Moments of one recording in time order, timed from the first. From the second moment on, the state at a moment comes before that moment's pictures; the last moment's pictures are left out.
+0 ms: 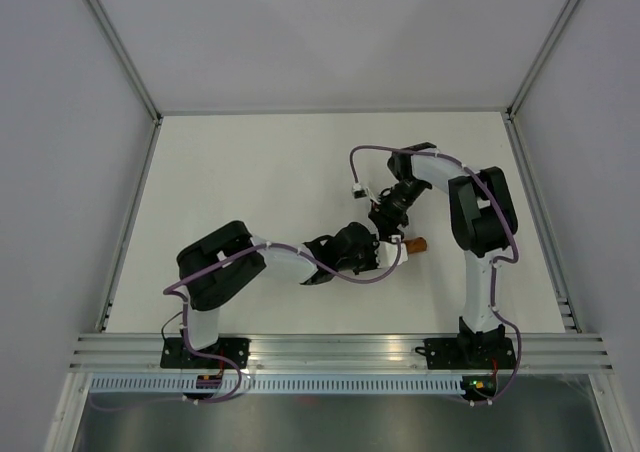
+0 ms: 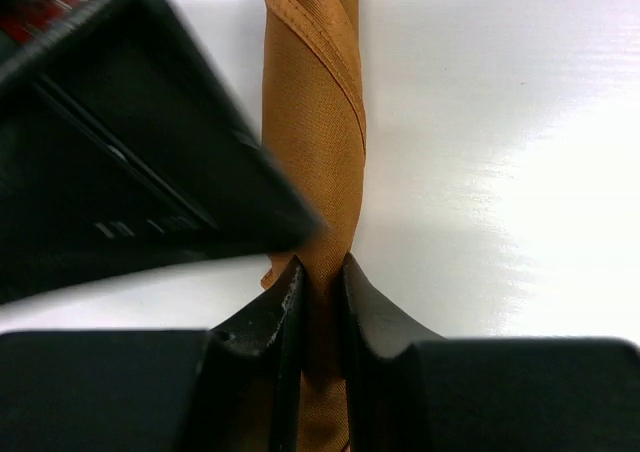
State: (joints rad) left arm -1.07 1.90 0.93 0.39 0.04 0.51; right arm 0.31 2.14 1.52 -1.26 -0.71 -1.03
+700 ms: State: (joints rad) left arm -1.00 1.96 1.06 0.28 0.15 0.21; right arm 0.04 1.81 1.39 -0.86 -0.59 -0.73
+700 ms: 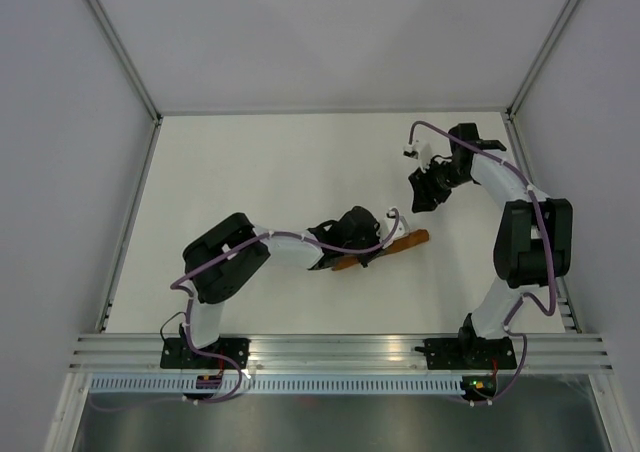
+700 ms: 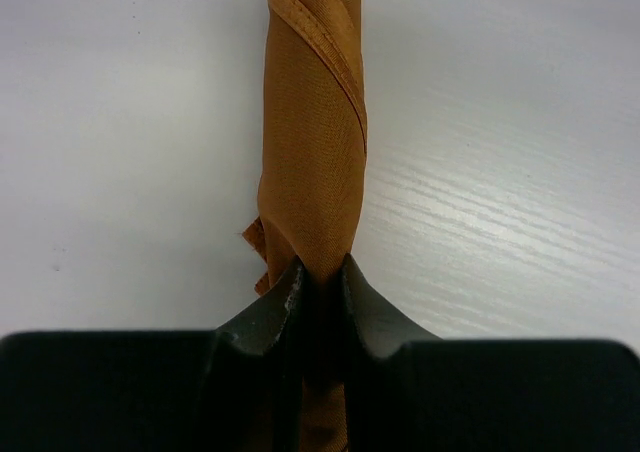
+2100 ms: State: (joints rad) left arm -1.00 2.15 1.33 0.20 -0.01 -0.52; right arm 0.05 1.93 1.23 -0.85 -0.57 -0.62
